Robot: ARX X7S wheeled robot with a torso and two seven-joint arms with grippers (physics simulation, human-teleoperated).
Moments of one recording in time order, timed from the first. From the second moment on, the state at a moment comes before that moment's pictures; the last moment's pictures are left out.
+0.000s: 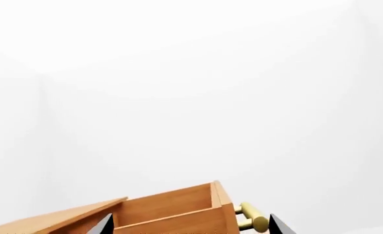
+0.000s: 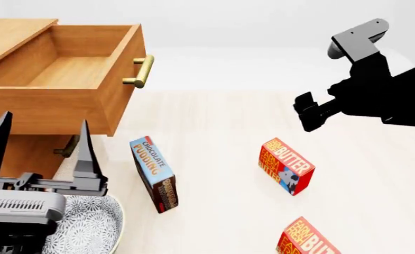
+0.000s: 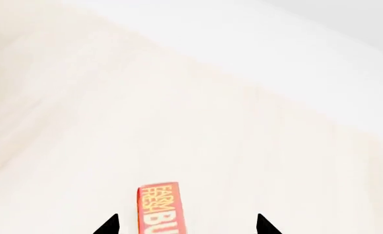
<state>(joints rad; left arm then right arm) -0.07 -0.88 0.31 0.54 -0.37 0.16 -0.62 1.52 0.72 -0.88 0.25 1.04 1.23 -0.07</state>
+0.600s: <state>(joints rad) -0.08 -0.84 0.33 0.49 -0.36 0.21 -0.58 1.51 0.48 -1.07 0.76 0.81 0.97 -0.33</state>
